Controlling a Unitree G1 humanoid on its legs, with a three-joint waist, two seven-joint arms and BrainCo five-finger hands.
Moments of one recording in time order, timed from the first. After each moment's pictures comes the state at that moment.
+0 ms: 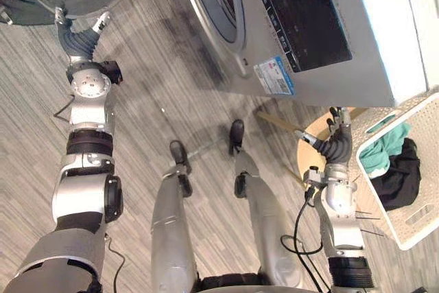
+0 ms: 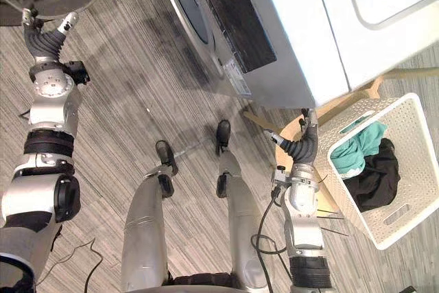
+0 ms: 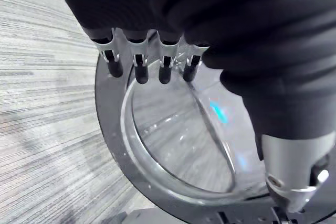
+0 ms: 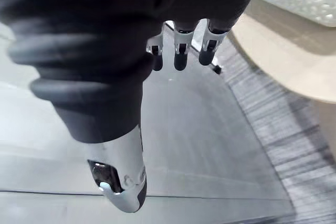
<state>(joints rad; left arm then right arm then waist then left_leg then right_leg) -0.79 0.43 0.16 0.64 -0.07 -0.01 0.39 -0.03 -0.07 -0.07 -0.15 -0.03 -0.15 -0.28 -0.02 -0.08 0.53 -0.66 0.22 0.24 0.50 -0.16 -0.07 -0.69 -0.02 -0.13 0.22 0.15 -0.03</state>
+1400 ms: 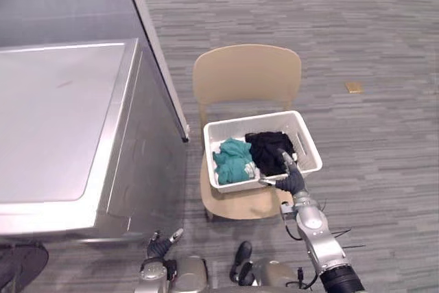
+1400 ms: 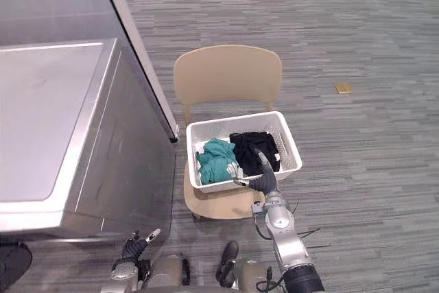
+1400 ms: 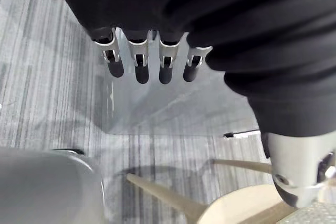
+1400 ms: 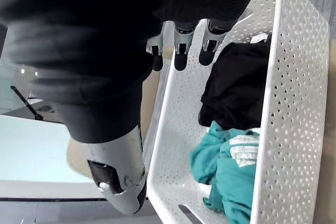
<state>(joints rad) 0.06 0.04 0.14 0.92 0.07 -0.03 0.22 0.00 -0.11 0.10 0.21 -0.13 -0.05 -0.13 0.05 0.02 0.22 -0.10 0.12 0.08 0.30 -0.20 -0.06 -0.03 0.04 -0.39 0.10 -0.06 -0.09</state>
